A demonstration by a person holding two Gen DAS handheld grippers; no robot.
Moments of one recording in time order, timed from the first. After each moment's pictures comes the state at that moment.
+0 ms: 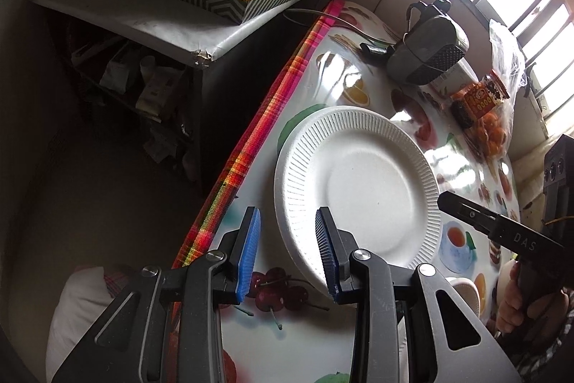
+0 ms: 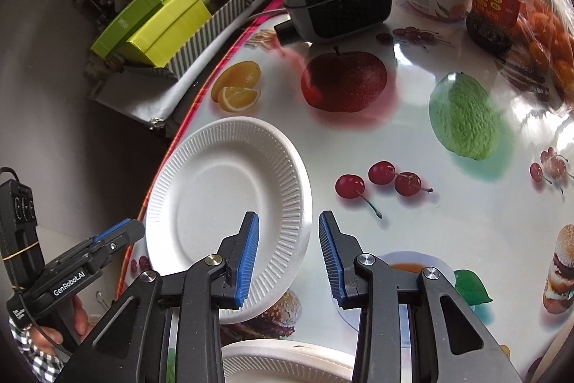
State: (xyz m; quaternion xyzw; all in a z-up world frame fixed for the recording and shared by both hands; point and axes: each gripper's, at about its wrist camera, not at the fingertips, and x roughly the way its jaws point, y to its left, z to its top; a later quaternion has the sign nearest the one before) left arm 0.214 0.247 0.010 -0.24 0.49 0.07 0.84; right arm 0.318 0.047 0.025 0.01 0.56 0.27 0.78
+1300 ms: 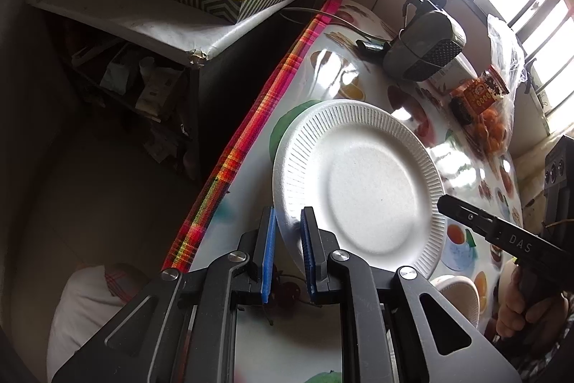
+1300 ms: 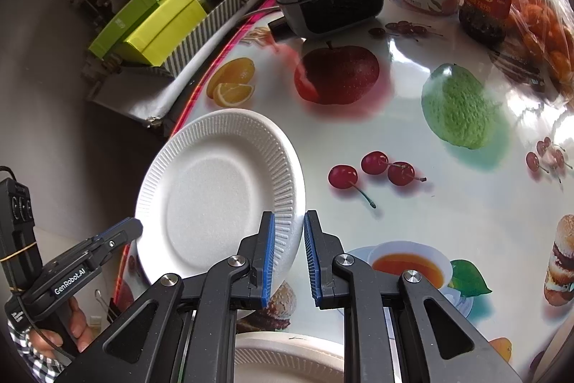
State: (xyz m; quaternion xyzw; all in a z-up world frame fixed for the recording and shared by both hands) left arm 0.214 0.242 0.015 -0.23 0.49 0.07 0.84; right arm 0.315 0.040 0.023 0.02 0.56 0.27 0.78
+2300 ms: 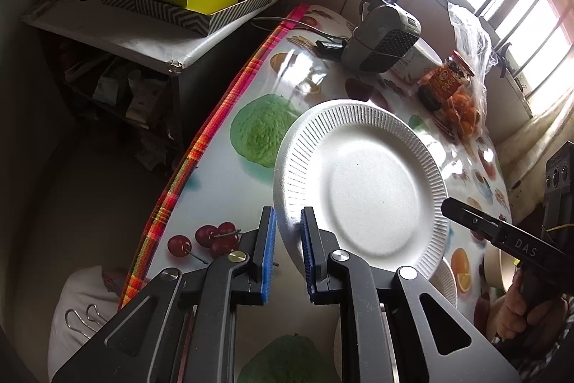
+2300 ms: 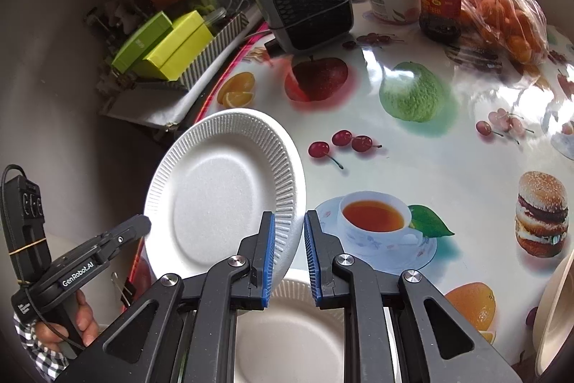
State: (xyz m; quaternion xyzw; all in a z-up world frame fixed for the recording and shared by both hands) left arm 0.186 0.206 0.041 -0.22 0.47 0.05 0.86; right arm 0.269 -0.007 0.056 0.05 0.53 0.26 0.80
